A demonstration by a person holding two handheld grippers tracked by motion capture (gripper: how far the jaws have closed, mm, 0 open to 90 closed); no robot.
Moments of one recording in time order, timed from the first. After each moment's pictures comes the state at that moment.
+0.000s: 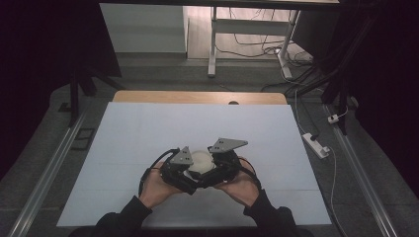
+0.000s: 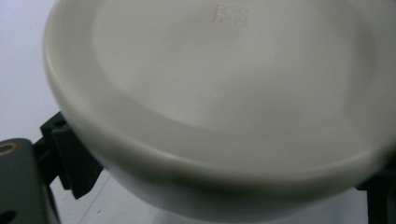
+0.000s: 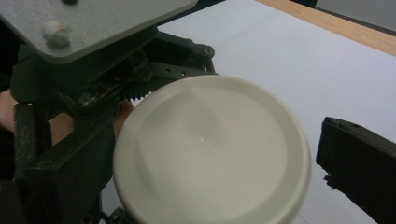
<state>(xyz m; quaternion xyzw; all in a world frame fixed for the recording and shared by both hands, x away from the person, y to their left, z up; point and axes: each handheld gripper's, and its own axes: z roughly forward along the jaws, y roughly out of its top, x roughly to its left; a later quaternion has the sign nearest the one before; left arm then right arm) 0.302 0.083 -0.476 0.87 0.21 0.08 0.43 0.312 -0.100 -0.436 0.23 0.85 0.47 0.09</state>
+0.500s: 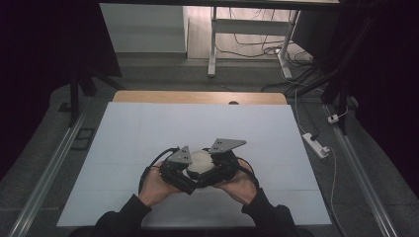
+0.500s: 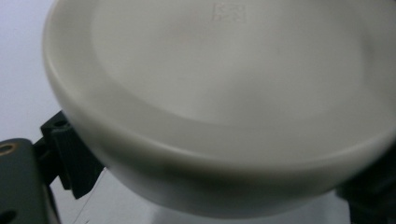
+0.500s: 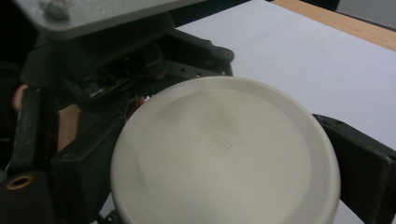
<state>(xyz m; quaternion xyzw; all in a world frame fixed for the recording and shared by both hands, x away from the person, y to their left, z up) 0.307 0.088 -0.476 0.87 0.18 0.05 0.45 0.317 -0.100 -0.440 0.20 0.85 0.49 0.05</state>
